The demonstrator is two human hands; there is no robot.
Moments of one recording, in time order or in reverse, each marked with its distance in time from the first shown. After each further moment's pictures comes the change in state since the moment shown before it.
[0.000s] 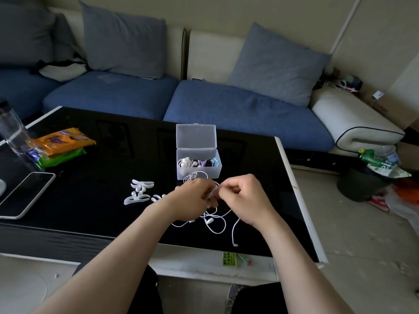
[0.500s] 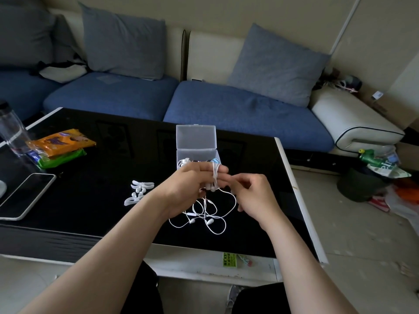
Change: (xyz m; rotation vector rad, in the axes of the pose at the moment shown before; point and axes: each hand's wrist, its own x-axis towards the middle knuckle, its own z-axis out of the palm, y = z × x) left_hand 0.002 0.010 -0.010 -1.009 0.038 -0.030; right_hand 0.007 0.017 -0.009 0.099 0.162 0.128
